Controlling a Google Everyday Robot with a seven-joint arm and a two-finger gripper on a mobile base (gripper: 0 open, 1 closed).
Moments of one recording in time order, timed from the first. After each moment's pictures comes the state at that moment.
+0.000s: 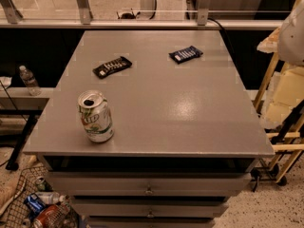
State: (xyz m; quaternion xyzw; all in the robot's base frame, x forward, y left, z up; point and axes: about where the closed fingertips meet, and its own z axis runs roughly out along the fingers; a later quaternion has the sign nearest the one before) arm 0.438 -0.217 0.976 -0.60 0.78 -0.03 0.16
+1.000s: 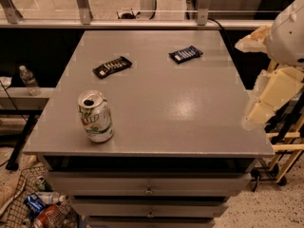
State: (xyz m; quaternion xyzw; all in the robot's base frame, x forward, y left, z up) arm 0.429 -0.166 0.986 -0.63 0.74 0.06 0.24
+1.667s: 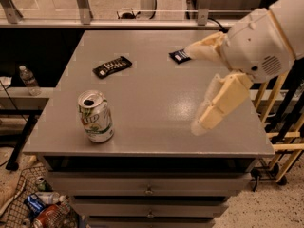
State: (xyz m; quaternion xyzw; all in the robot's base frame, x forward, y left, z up) arm 0.416 -0.073 0.989 -0.64 0.66 0.22 0.33
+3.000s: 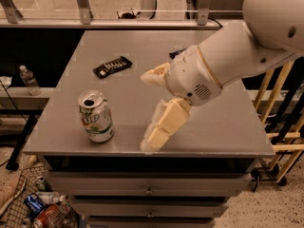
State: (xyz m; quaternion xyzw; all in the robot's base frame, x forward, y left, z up) arm 0.415 0.012 0.935 -0.65 0.64 0.29 0.30
